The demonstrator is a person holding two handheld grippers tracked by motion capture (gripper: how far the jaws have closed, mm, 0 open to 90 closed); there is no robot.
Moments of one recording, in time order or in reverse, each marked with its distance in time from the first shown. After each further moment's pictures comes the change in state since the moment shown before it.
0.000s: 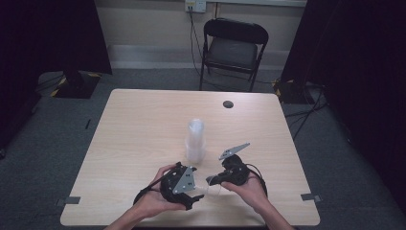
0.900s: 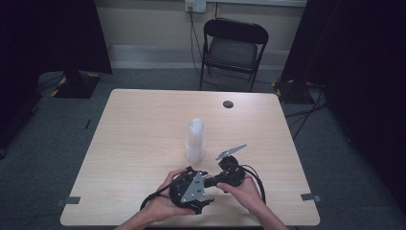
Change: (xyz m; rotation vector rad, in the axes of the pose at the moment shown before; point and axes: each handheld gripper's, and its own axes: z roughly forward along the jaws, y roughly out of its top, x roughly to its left) left arm -0.018 0.019 0.008 -0.083 0.007 0.068; right arm 0.001 0.000 0.013 -0.005 0.057 0.088
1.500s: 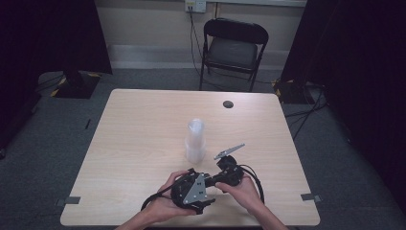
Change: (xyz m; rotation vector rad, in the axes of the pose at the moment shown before) left arm -0.003 -0.001 0.003 0.011 -0.004 -0.002; right arm 0.000 0.002 0.004 0.014 0.000 0.016
